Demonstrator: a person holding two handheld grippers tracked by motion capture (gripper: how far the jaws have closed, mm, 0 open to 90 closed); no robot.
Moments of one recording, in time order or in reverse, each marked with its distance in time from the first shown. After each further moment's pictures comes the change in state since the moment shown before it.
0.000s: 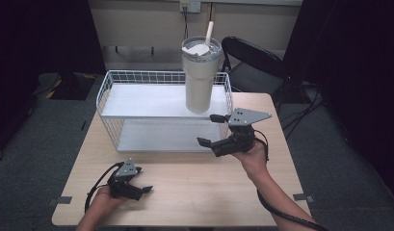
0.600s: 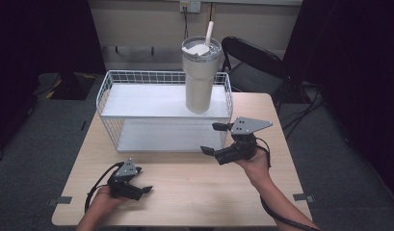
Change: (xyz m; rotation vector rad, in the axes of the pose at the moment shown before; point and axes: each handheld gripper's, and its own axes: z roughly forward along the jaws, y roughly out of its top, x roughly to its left) left arm 0.000 0.000 0.000 0.000 0.000 -0.001; right arm 0.002 -0.025 -0.004 0.022 0.022 0.005
